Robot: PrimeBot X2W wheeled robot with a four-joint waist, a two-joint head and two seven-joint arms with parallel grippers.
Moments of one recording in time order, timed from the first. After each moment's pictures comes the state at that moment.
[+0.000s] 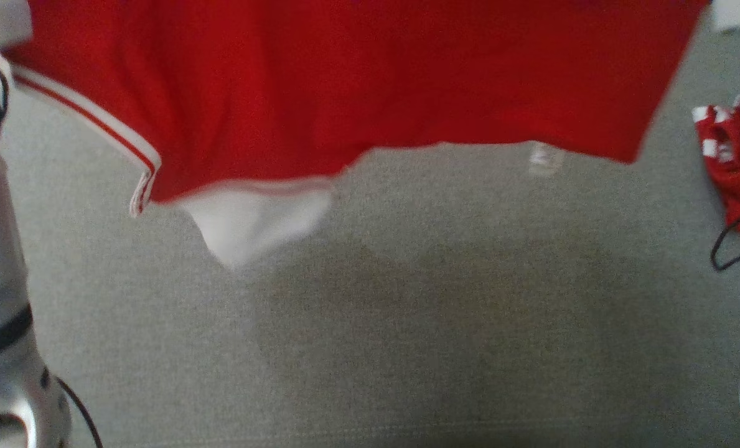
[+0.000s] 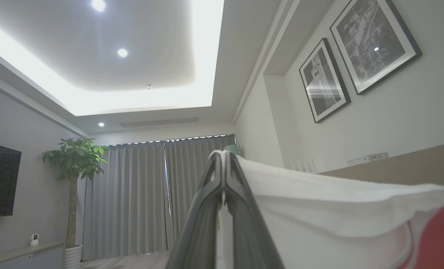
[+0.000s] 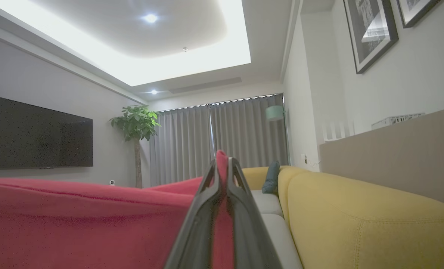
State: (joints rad) left arm -0.83 0.24 0.01 0.02 -0.16 -0.09 -0.20; right arm -0.88 -0.25 0.09 0.24 0.43 0.12 -0.06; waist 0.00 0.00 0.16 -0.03
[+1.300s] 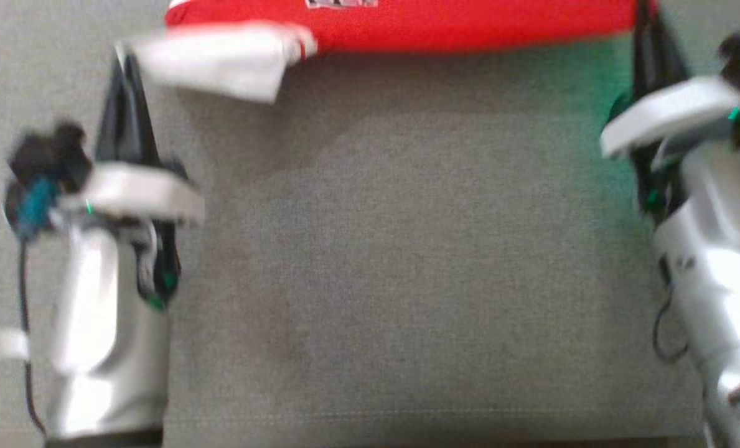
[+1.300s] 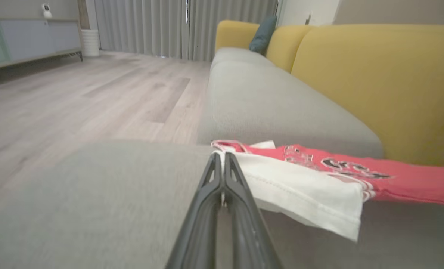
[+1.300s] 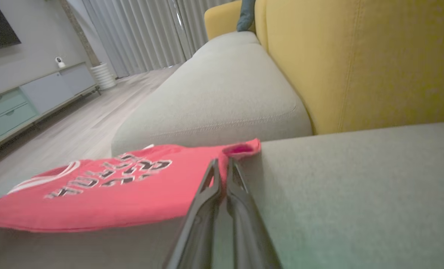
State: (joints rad) left arm -0.56 0.04 -0.02 0.37 -0.15 -0.01 -0.26; right arm -0.87 -0.19 0.19 0.85 0.41 0.12 -0.25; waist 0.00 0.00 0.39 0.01
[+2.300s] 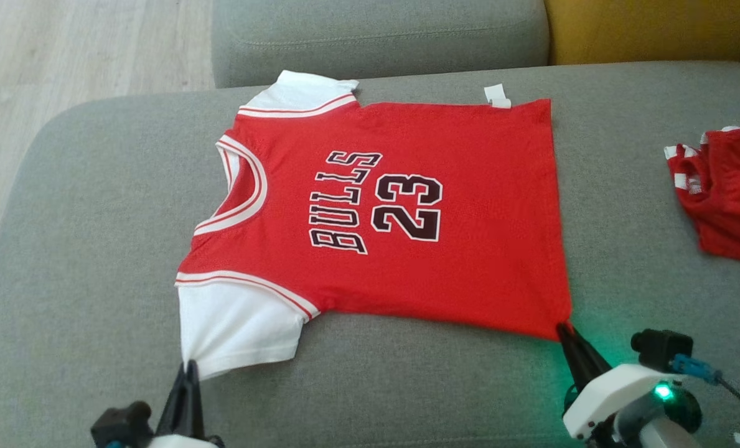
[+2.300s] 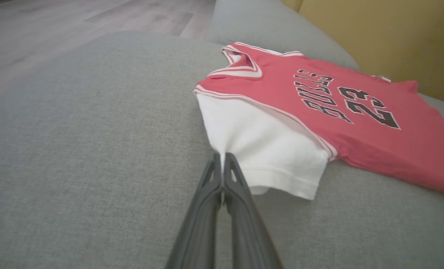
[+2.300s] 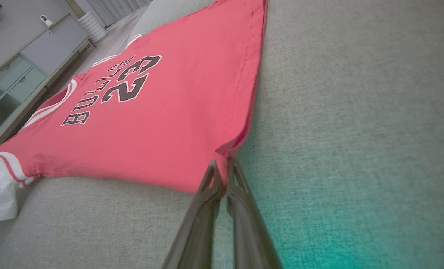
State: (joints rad) left arm 0.17 0.04 -0.11 0.27 -0.27 0.03 -0.26; right arm -0.10 -0.19 0.30 0.59 0.60 0.12 -0.07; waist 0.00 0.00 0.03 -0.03
